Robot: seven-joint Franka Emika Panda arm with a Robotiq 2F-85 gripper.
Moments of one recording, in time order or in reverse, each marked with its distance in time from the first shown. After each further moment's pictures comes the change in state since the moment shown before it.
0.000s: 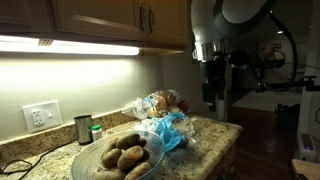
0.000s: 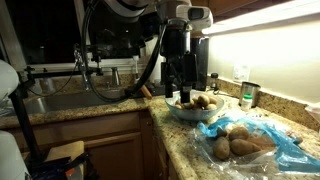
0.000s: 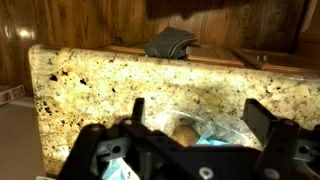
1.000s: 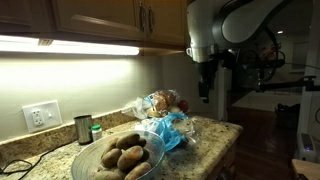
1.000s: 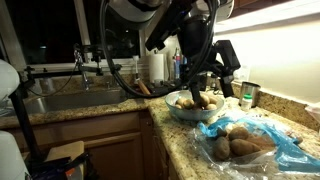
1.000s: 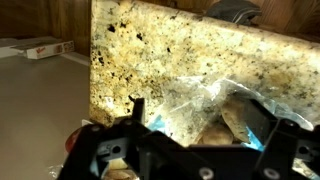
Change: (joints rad) arm -0.016 0.077 -0.042 0.052 -0.305 0.129 -0.001
